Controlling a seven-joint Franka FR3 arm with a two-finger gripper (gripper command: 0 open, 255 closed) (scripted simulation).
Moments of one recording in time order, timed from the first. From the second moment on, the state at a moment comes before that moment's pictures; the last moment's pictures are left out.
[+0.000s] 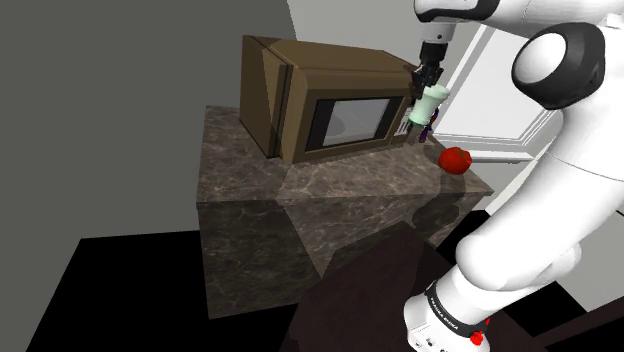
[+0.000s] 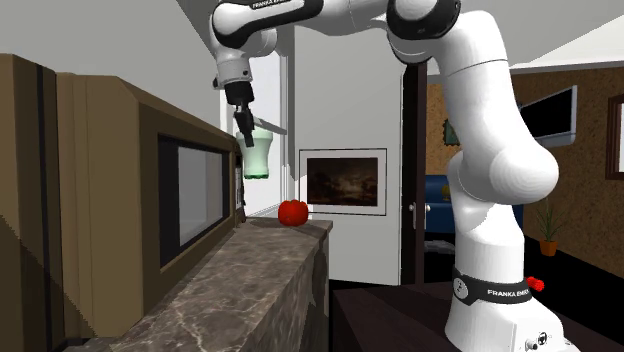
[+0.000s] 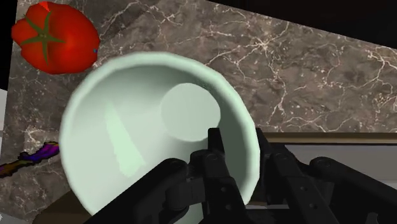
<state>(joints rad) -0.35 0.17 -0.19 -1.47 -0.15 1.52 -0.42</state>
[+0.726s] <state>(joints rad) -0.54 0.51 -0.25 -0.99 -0.07 1.43 -0.65</state>
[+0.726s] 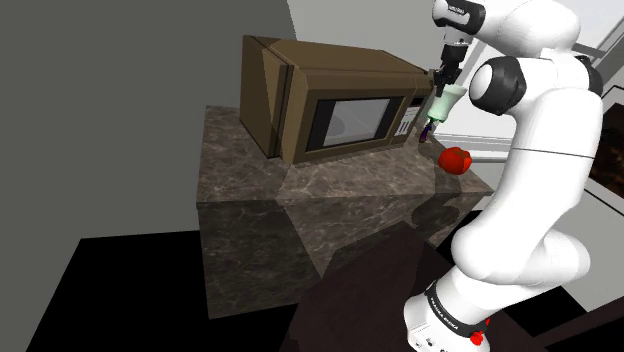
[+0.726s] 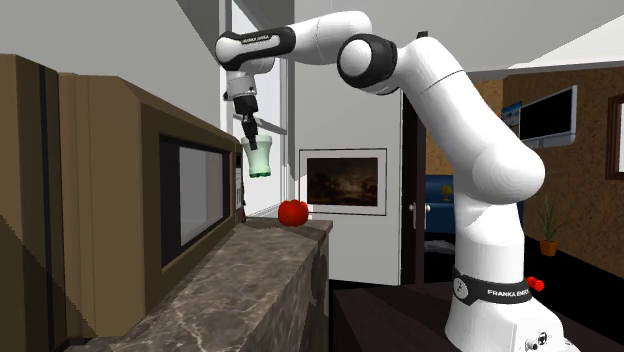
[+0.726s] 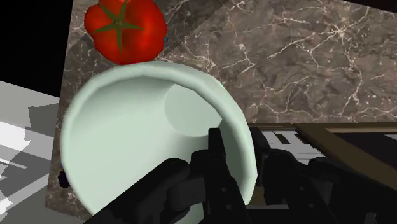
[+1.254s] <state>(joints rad) -0.60 0.61 -0.25 -0.90 -0.05 1.51 -0.70</state>
